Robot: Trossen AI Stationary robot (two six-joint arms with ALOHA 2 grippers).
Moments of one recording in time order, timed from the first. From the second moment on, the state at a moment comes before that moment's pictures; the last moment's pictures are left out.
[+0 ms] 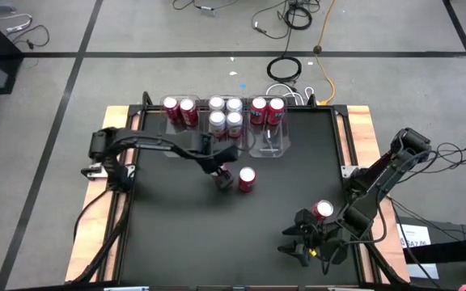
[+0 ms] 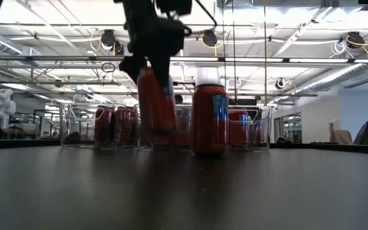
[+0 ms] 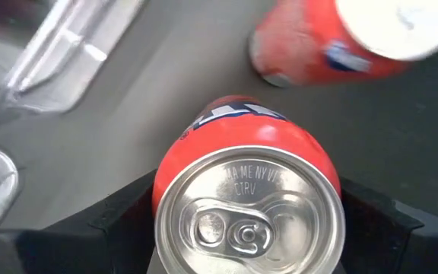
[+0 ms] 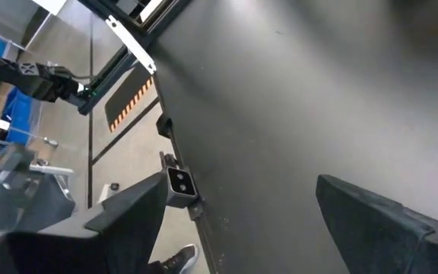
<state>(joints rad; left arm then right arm) 0.06 1.78 1.50 -1.00 0.03 -0.56 0.85 1.39 0.93 -0.27 0.58 1.32</state>
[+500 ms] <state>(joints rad) 0.15 1.93 1.58 -0.96 0.03 -0.54 0.85 1.39 0.93 -0.32 0.58 1.32</state>
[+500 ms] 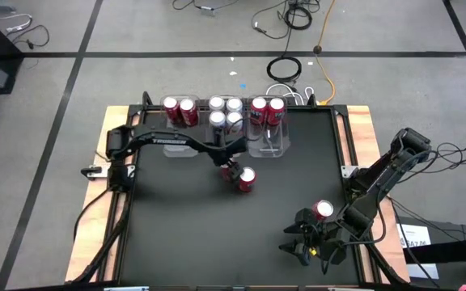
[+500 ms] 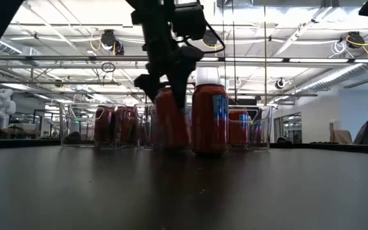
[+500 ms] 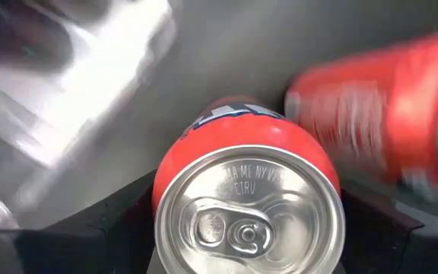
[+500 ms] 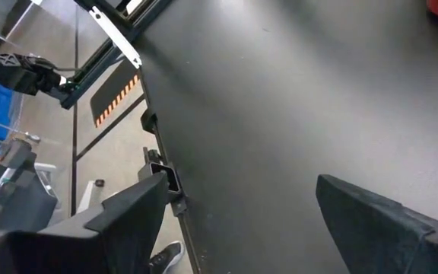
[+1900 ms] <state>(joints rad) 0.16 2.01 1.67 -1.02 0.12 -0.57 0.85 1.39 0.93 -0.32 0.57 1.29</state>
